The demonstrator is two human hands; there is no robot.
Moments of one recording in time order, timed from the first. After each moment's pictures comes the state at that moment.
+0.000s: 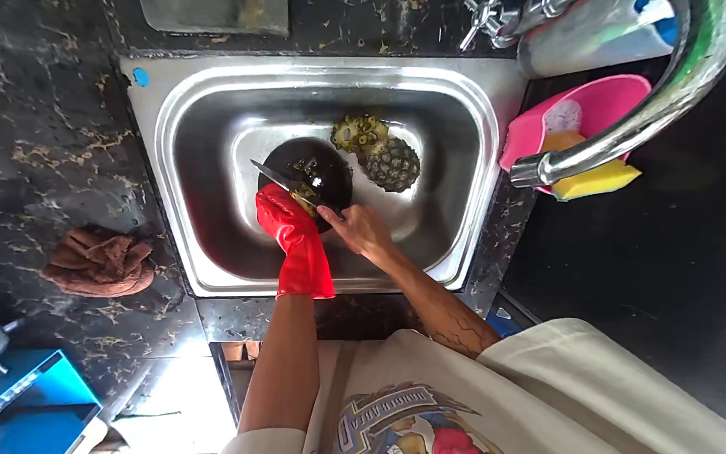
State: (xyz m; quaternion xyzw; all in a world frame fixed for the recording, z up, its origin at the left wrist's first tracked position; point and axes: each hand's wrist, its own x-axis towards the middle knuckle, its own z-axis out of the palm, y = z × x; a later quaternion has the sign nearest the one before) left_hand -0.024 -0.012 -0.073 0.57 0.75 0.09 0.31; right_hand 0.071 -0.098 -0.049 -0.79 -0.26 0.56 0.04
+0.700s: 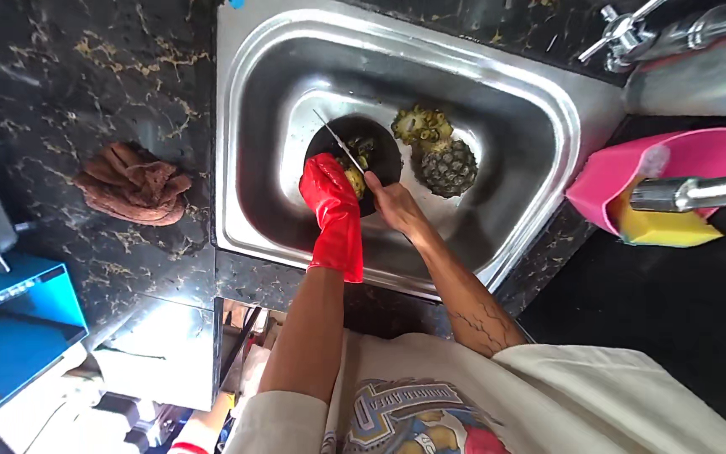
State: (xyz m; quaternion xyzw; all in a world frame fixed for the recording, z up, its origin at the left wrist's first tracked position) left_hand -0.029 -0.008 -0.068 0.56 0.75 0.10 0.35; right_hand 0.077 -0.093 -0.094 -0.73 -0.24 0.62 0.13
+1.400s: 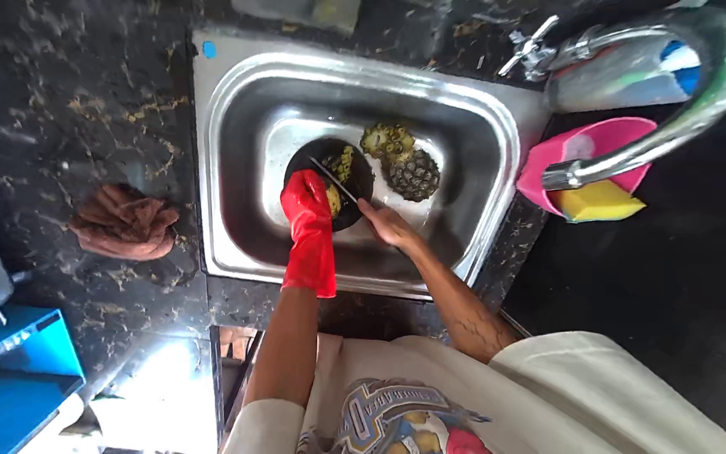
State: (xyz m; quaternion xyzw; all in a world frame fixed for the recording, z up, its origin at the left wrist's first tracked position) left_hand -0.046 -0.001 -0.079 0.66 0.66 0.07 0.35; right_hand 0.095 -0.128 -0.093 -0.72 -0.18 0.66 0.12
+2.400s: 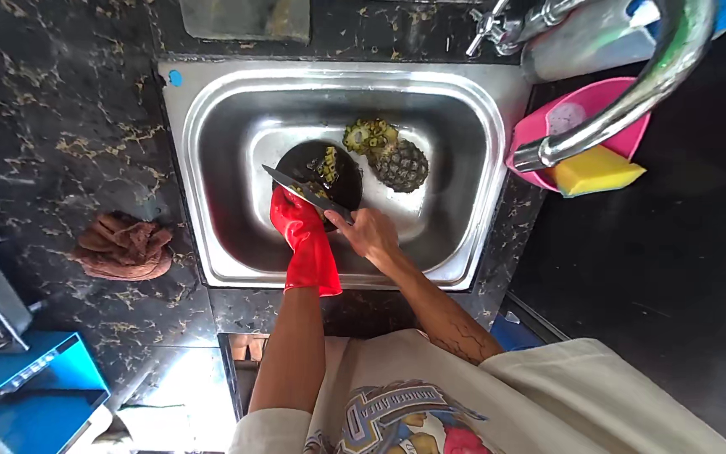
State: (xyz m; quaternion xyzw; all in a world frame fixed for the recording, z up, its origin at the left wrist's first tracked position) left_hand -0.036 -0.015 -0.076 0.56 0.75 0.11 0.34; right_hand 0.057 -0.102 -0.031 -0.81 -0.27 0.52 0.02
